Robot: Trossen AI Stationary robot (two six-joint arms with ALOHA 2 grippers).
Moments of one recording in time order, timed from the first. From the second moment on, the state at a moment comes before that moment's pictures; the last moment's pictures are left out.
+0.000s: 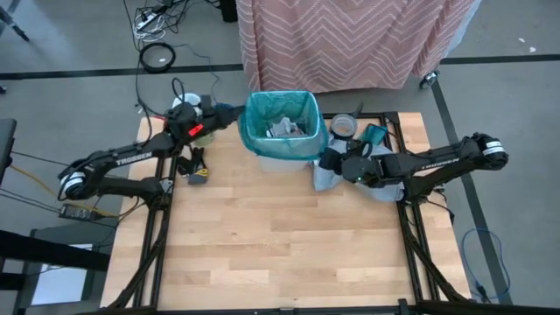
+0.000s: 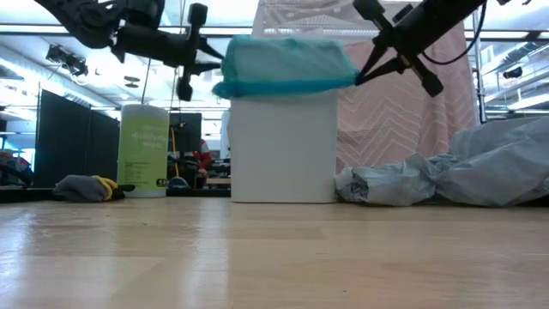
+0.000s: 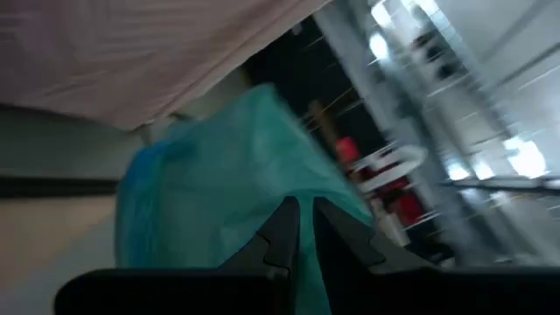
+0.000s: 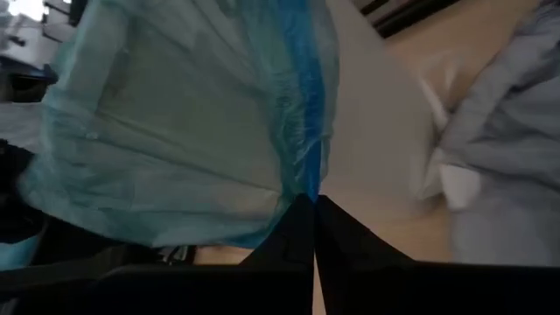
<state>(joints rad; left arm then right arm) 0.63 1.11 0.66 0.49 0.10 -1.04 0.10 1.16 0.81 -0.27 0.74 1.50</state>
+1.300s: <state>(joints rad) 0.49 1.27 0.66 0.79 0.50 -1.48 0.03 1.09 0.81 -0.33 0.73 1.43</state>
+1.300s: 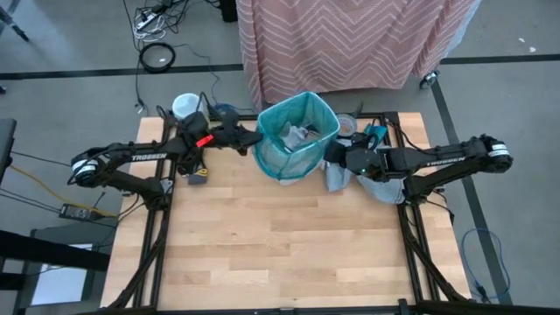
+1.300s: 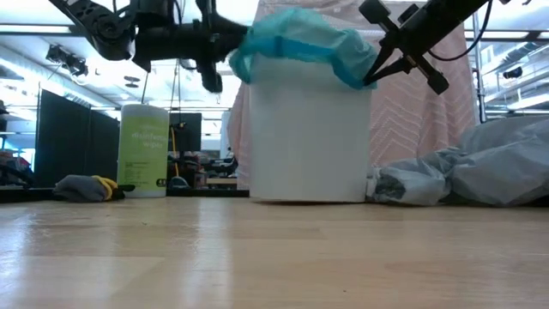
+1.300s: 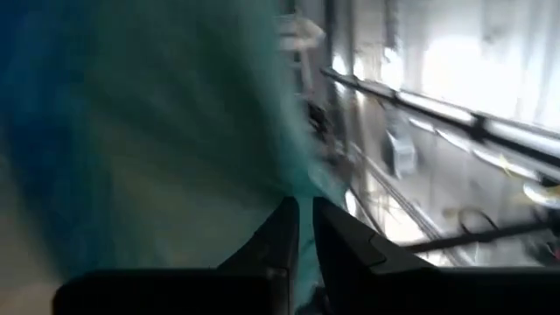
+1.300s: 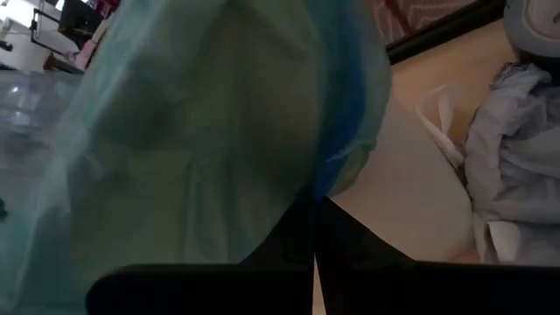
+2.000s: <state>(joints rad) 0.73 1.27 0.66 0.50 0.91 -1.14 0.03 1.08 0.81 -0.35 0.72 1.44</state>
